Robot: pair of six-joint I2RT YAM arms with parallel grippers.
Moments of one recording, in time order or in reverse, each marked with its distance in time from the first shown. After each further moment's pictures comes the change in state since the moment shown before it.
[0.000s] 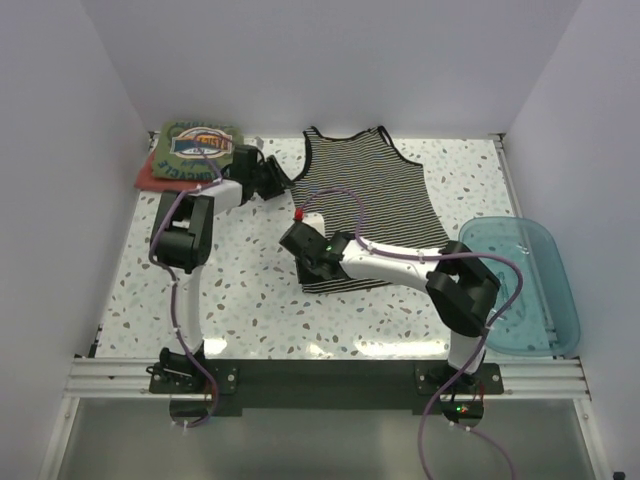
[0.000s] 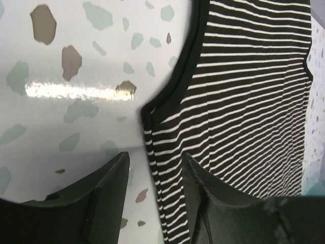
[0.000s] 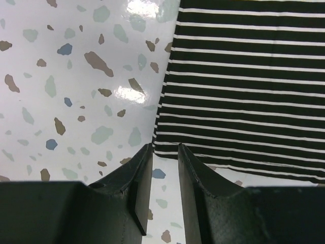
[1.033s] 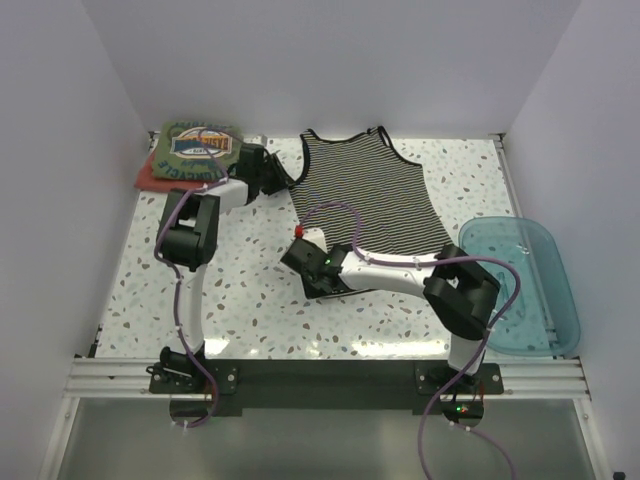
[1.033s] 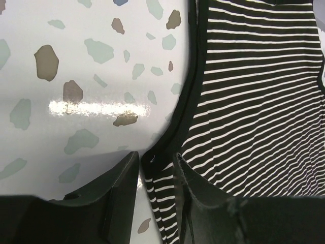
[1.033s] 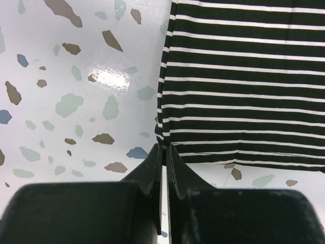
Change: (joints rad) left arm -0.030 0.061 0.080 0.007 -0.109 0.047; right arm 0.049 0.008 -0.069 -0.028 0.014 -0.012
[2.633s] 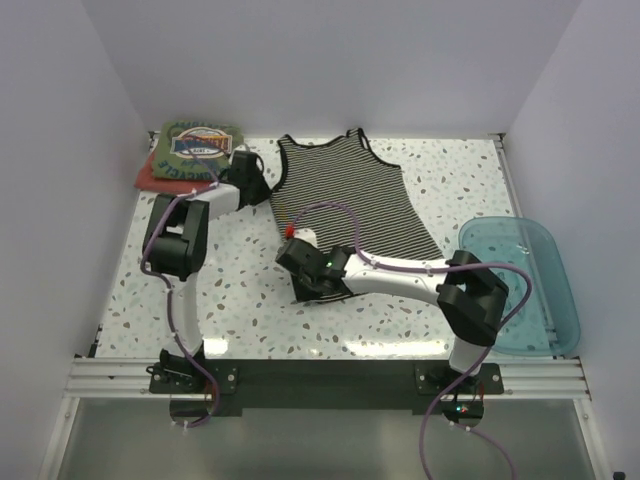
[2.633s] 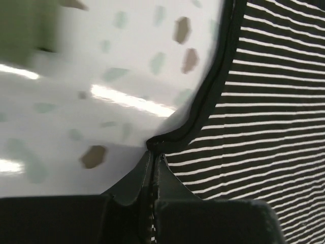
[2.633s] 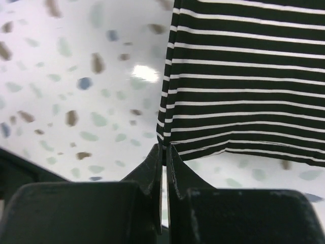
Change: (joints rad) left arm 0.008 -0.138 -0.153 -0.089 -0.219 -0.032; right arm 0.039 -0.071 0.012 0.021 -0.099 0.013
